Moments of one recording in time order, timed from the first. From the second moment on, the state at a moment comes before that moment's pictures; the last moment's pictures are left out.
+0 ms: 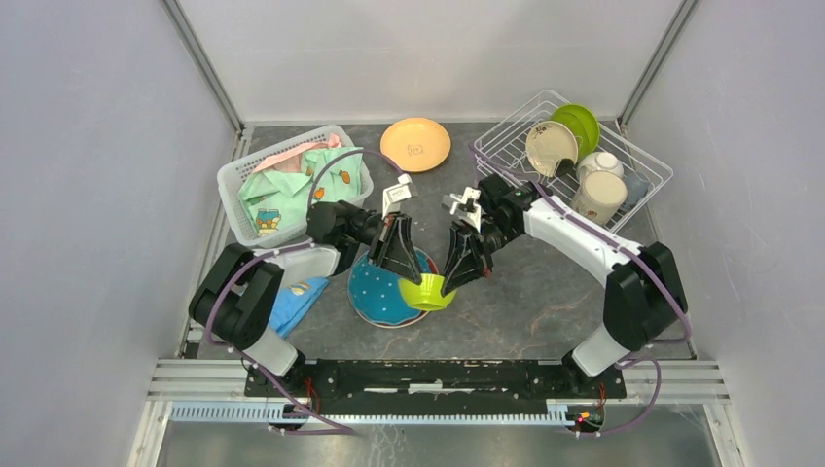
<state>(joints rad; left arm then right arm) -0.54 1.58 0.72 1.51 1.54 -1.49 0.57 1.57 1.19 -1.03 -1.56 -0.89</state>
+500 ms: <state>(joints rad) -0.39 1.53 0.79 1.33 1.37 -1.49 0.47 1.65 1.32 -1.23 -1.54 -1.17</state>
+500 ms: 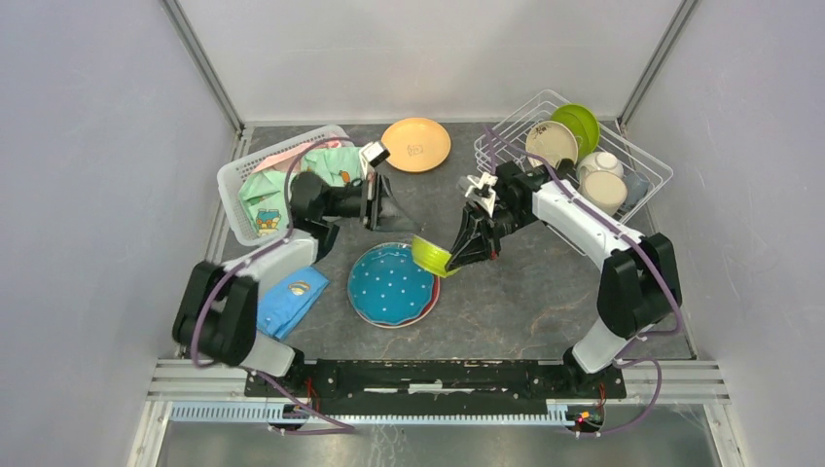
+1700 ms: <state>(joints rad) -0.45 0.67 0.79 -0.20 0.08 -1.49 0.50 1.45 1.23 0.24 -0.83 -0.11</state>
